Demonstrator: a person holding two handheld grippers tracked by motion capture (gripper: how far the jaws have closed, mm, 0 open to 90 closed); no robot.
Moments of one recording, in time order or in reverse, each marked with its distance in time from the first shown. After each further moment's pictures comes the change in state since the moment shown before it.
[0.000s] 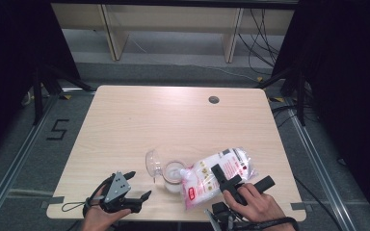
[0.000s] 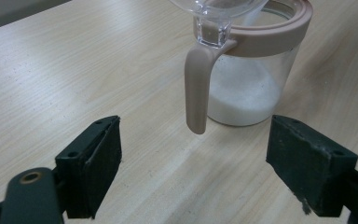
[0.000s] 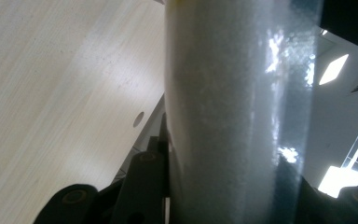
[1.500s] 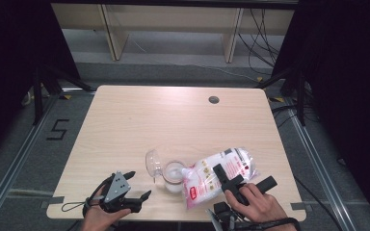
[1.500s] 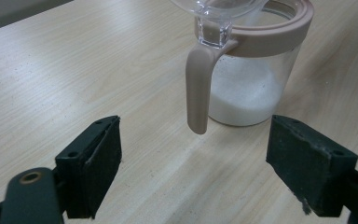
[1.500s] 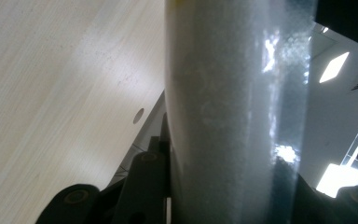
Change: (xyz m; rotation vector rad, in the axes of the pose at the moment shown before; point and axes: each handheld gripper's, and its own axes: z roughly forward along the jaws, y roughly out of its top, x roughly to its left) left arm 0.002 0.001 0.000 -0.001 -0.001 0.024; right arm -0.001 -0.002 -0.002 0.012 0.003 -0.003
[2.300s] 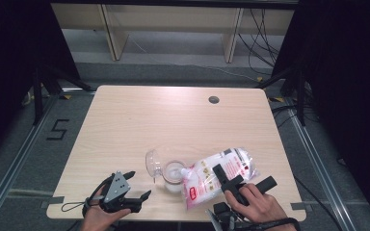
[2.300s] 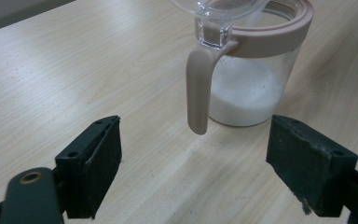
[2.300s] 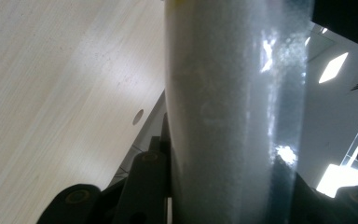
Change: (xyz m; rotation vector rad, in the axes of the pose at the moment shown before) left arm -0.001 0.000 -0.001 -0.001 0.013 -0.019; right arm 0.000 0.000 0.000 -0.010 -0.009 0.012
